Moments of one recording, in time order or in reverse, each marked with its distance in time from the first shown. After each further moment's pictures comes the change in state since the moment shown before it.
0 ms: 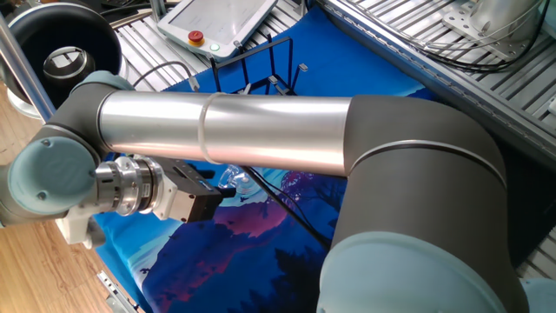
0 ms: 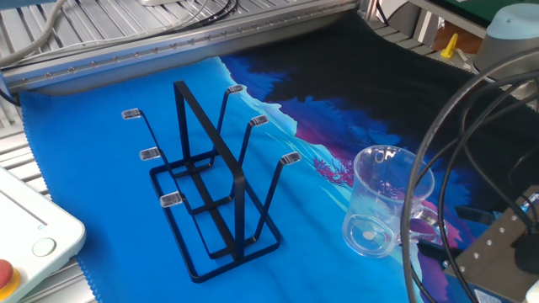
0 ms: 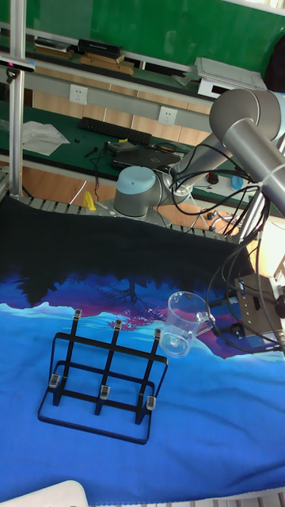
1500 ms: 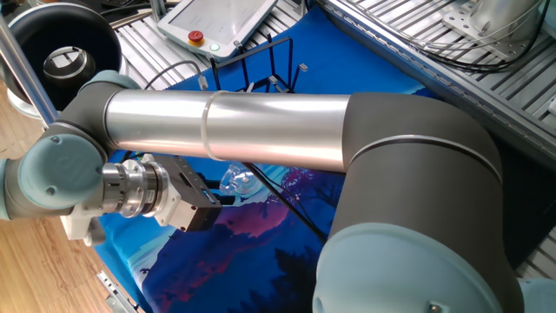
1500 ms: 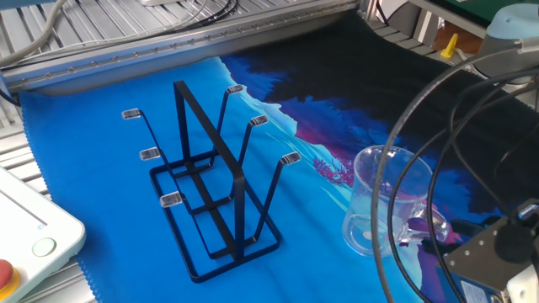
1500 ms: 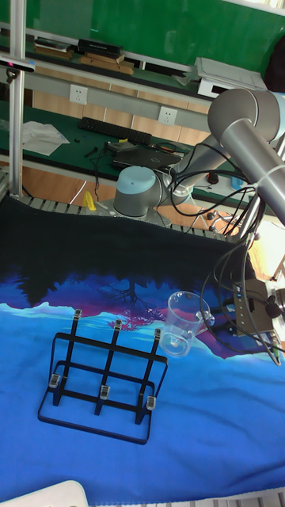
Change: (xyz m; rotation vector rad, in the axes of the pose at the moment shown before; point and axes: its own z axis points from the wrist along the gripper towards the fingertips) arm -0.015 0.004 0.012 -0.046 -0.063 0.123
